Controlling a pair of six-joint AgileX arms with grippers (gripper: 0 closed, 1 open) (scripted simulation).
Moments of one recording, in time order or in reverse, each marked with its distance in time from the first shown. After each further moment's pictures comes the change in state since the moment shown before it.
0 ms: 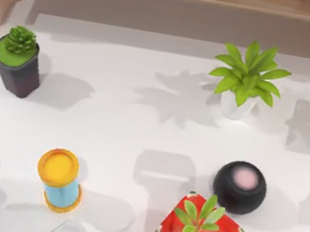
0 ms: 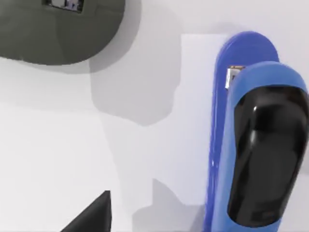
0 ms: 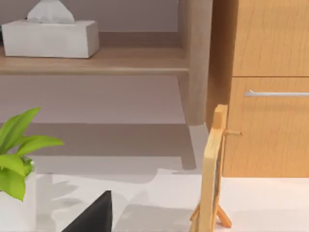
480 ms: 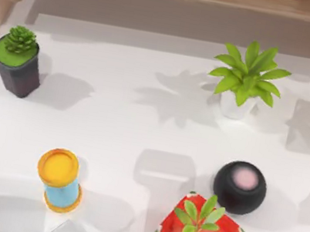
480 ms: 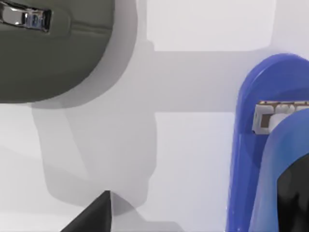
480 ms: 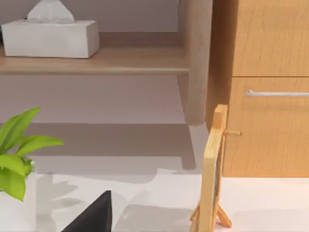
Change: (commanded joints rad) left arm 0.003 0.089 -0.096 0.186 0.000 0.005; right arm 0.000 0.000 0.000 0.000 0.000 0.000
